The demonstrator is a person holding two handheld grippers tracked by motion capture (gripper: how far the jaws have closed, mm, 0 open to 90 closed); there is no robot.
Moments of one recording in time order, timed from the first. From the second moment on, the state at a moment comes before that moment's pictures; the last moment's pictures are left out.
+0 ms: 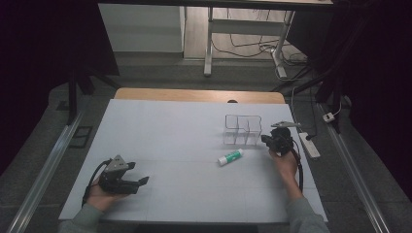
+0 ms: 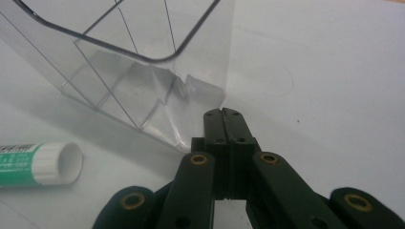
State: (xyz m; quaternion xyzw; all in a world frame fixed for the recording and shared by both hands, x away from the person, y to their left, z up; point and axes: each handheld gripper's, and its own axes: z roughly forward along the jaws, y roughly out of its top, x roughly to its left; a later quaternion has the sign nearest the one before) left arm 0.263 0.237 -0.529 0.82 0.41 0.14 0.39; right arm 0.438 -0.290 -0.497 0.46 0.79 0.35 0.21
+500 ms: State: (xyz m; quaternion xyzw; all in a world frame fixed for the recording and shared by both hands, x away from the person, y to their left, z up) left arm 0.263 0.237 -0.530 0.82 0.41 0.14 0.39; right arm 0.445 -0.283 -0.499 0.46 0.79 0.35 0.21
